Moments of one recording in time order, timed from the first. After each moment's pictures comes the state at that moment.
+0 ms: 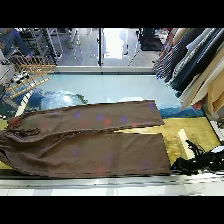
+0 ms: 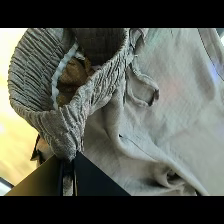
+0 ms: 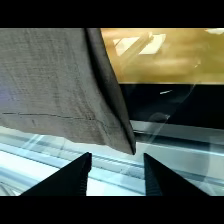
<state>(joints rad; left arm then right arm) 1.06 -1.39 1.24 1.05 -1.31 -1.30 -0.76 -1.25 0.61 -1.18 1.40 0.92</state>
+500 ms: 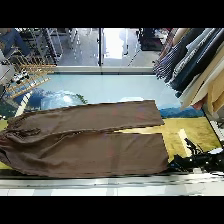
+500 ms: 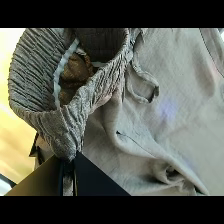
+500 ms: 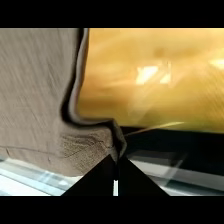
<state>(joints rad) 1.07 -1.39 1.24 1.05 -1.32 -1.30 -0.76 -1.28 0.57 -1.04 1.29 0.88</state>
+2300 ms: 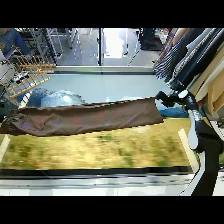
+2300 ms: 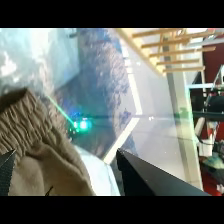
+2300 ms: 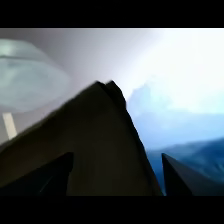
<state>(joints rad) 0.75 -1.84 1.60 0.66 -0.69 -1.48 -0.27 -2.12 2.01 -1.05 0.97 1.60</state>
